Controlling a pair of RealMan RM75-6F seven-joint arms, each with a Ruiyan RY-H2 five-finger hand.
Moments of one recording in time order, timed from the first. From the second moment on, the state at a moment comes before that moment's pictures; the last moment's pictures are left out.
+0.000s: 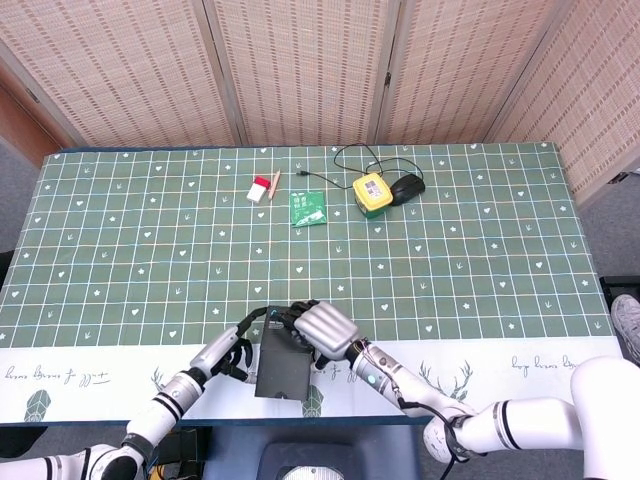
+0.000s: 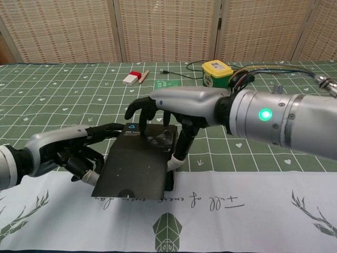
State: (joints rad) left arm -0.56 -1.51 -0.13 -1.70 1.15 0.79 -0.34; right arm 0.92 -1.54 0.14 -1.77 -1.05 0.83 -0.39
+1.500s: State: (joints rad) left arm -0.55 -1.49 -0.14 -1.70 1.10 0.90 -0.19; right arm 0.95 -1.61 0.09 -1.83 -0.98 1.03 -0.55
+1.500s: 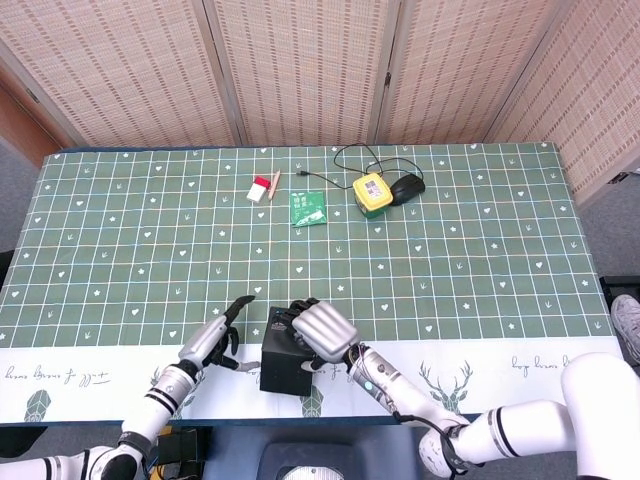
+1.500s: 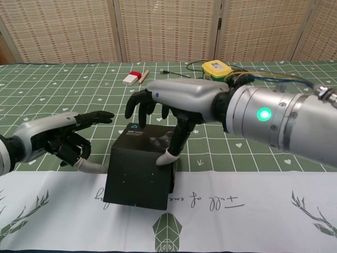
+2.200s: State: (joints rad) left arm -0.52 -1.43 -0.18 -1.66 1.08 0.95 -0.22; right arm 0.91 -1.67 0.02 -1.67 -1.14 1.09 -0.68
